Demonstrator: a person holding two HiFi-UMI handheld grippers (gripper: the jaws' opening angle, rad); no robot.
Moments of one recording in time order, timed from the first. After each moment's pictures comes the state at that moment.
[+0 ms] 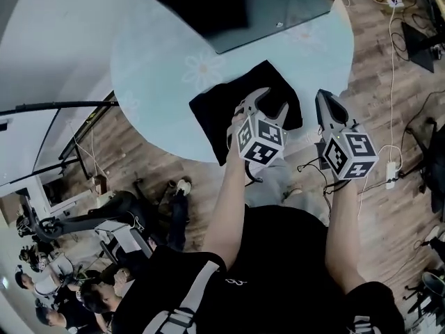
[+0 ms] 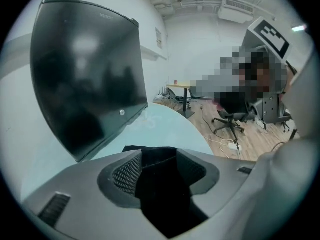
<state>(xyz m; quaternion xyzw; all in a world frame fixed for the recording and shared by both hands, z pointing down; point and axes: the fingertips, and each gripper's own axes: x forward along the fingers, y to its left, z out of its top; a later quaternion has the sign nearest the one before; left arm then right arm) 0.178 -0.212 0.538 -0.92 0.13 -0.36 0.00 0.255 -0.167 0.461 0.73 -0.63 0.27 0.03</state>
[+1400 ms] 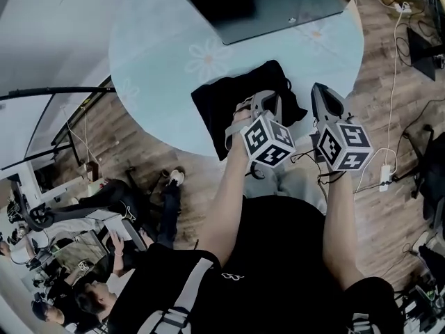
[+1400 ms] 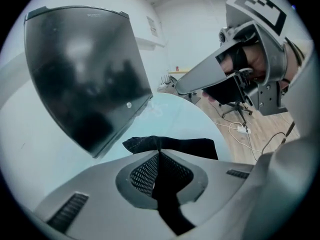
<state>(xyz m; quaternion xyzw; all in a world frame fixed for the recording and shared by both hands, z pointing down) 0.163 -0.217 0.552 -0.89 0.16 -0.43 0.07 0.246 -0.193 0.485 0.71 -0.64 0.28 0.05</state>
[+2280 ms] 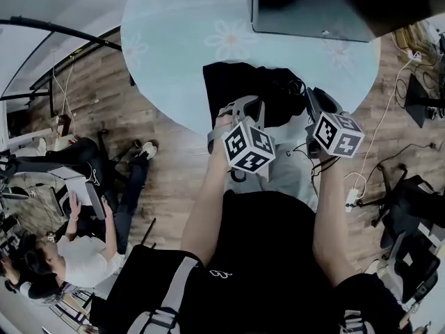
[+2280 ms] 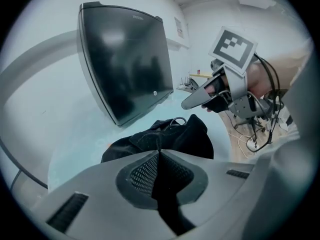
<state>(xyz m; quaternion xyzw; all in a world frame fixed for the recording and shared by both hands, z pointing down) 0.082 -0.220 0.546 -0.87 0.26 -0.41 -0.02 0.224 -0.220 0.539 0.64 -0.66 0.36 0.13</state>
